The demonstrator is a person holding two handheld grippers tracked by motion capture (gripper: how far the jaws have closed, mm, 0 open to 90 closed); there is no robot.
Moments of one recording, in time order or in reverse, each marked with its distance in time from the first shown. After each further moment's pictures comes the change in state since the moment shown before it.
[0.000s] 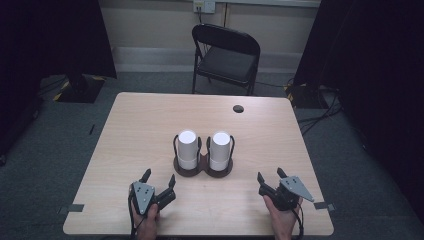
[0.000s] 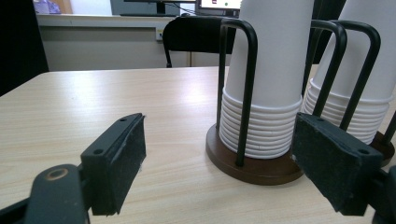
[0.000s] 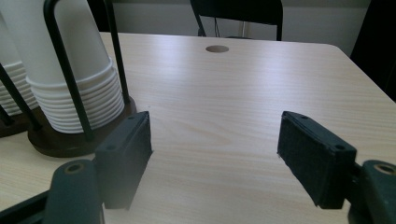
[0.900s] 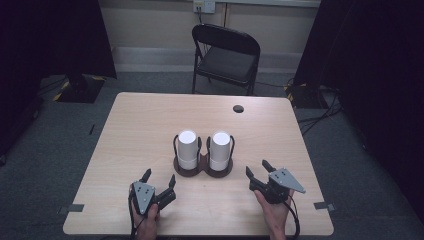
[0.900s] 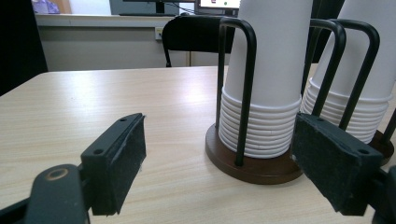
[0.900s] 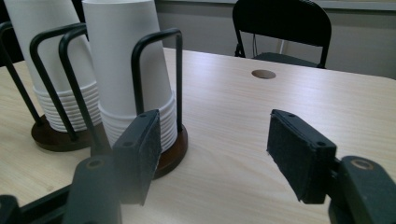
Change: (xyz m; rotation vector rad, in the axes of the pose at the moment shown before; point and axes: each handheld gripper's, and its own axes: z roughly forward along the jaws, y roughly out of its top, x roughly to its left) left arm 0.000 0.000 0.000 0.003 -0.004 0.002; right arm 0.025 0.027 0.010 -0.033 0.155 -0.061
